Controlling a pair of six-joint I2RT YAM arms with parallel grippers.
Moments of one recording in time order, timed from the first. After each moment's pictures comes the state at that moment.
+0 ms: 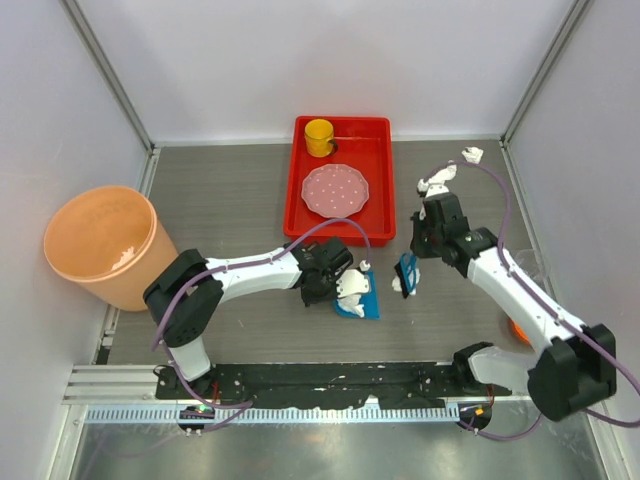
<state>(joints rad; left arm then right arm) -0.95 1.75 1.12 -0.63 0.05 0.52 0.30 1.23 0.93 -0.53 0.10 0.21</state>
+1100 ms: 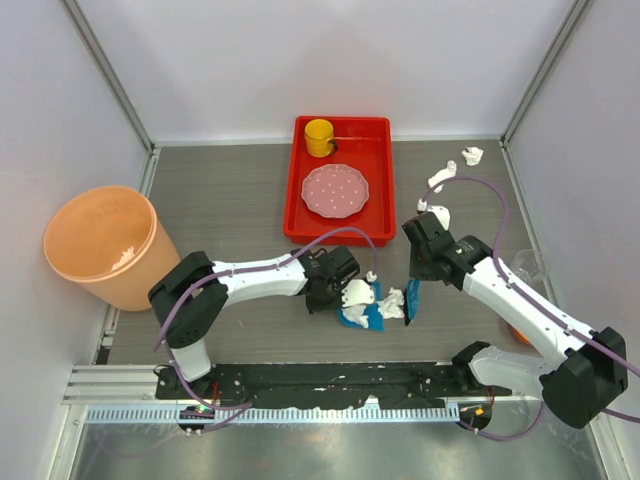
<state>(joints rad) -1.02 1.76 1.12 -0.63 0.06 0.53 0.55 1.12 0.92 -0.86 0.35 0.52</state>
